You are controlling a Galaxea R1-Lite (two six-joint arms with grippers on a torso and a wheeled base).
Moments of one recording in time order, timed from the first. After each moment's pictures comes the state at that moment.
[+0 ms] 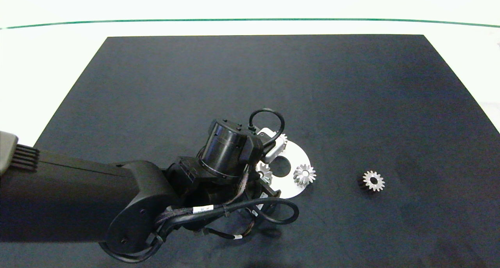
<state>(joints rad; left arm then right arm) -0.86 1.82 -1.05 -0.21 0.23 0.17 0.12 0.68 -0.71 0.50 -0.01 -0.06</state>
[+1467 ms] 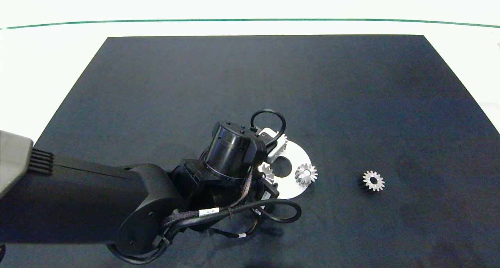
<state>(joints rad) -0.86 1.84 -1.05 -0.24 0.25 0.15 0.12 0.67 -0.71 0.50 -0.02 -0.07</state>
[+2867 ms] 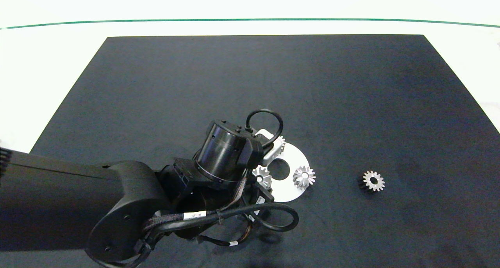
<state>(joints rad) -0.88 1.78 -1.05 -0.14 0.28 0.14 0.12 0.66 -0.71 0.50 -0.02 -0.07</state>
